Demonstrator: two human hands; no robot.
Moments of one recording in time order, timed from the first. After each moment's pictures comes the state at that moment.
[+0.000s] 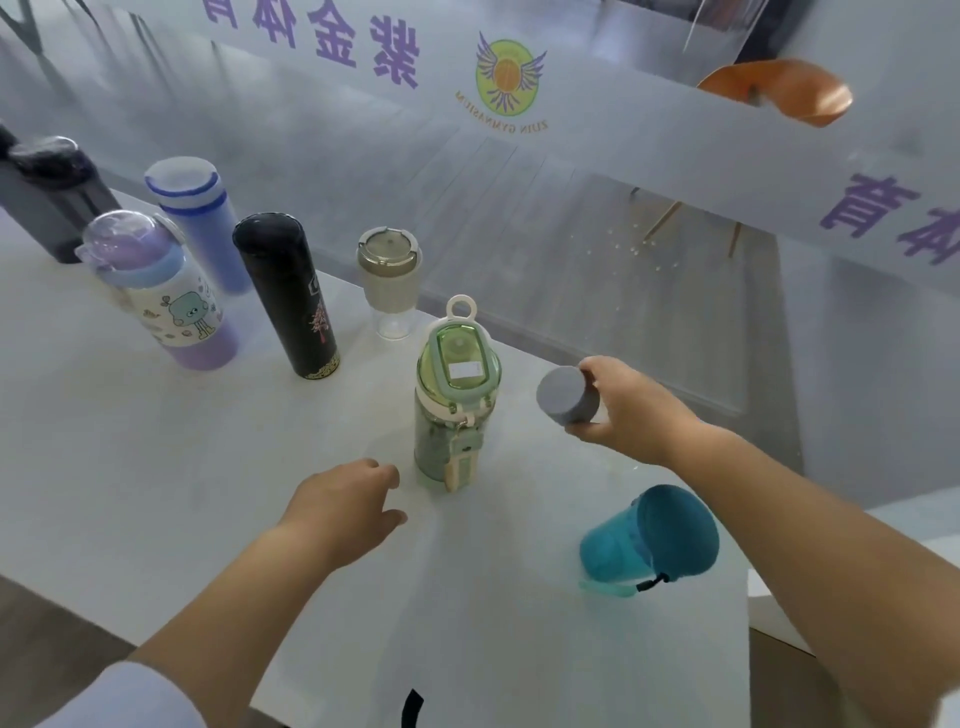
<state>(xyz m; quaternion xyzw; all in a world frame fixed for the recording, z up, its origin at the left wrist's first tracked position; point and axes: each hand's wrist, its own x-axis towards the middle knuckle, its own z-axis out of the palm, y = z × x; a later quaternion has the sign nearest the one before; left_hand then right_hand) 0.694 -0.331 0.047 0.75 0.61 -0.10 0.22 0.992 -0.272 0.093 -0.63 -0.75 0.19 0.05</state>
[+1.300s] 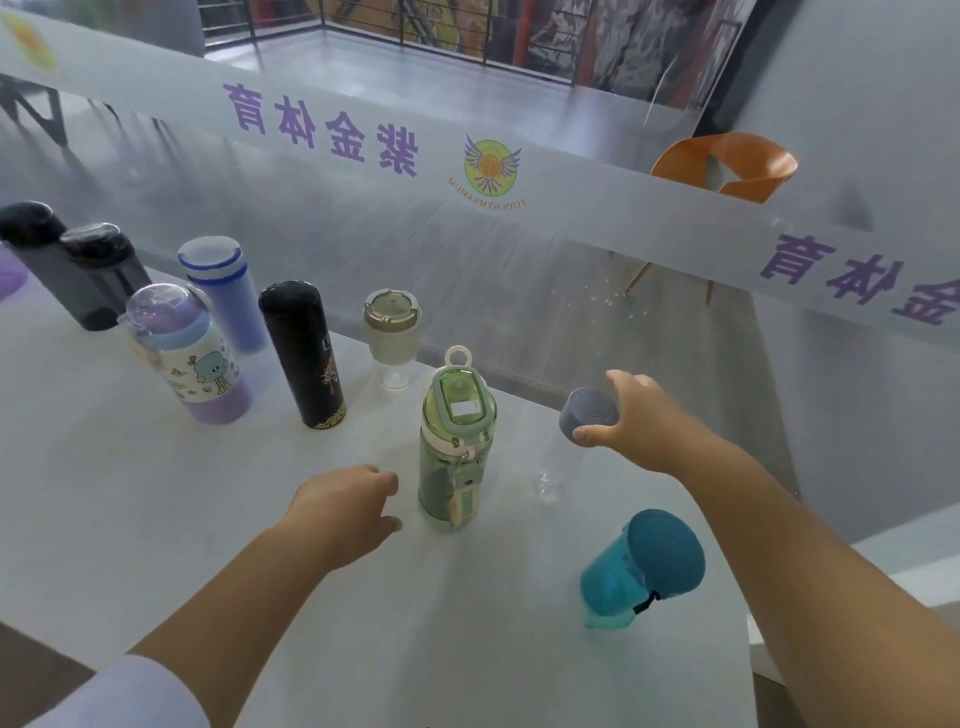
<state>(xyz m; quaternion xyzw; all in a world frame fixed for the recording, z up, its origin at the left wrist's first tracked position) 0.688 -0.316 0.088 0.78 0.59 -0.12 0.17 0.977 -0.294 0.154 -0.74 -0.64 0.20 0.04</state>
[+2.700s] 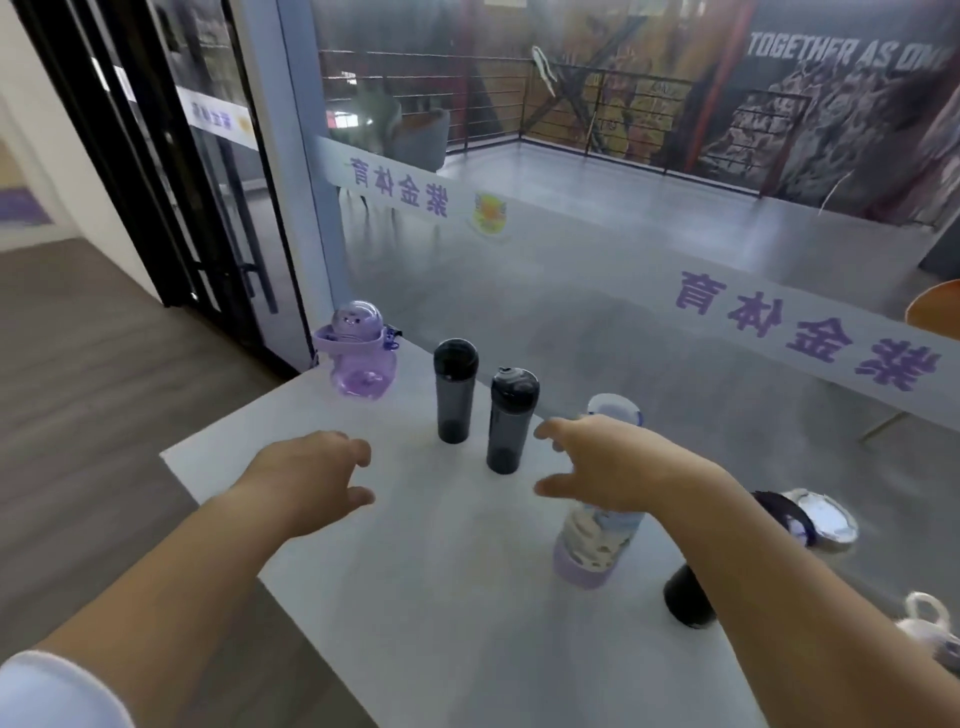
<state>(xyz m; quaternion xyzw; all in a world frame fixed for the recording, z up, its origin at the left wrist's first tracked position) 0.193 -0.219 0.190 0.65 0.75 -0.07 0.10 0.450 -0.151 0.233 -0.49 -0.85 0.12 -0.11</state>
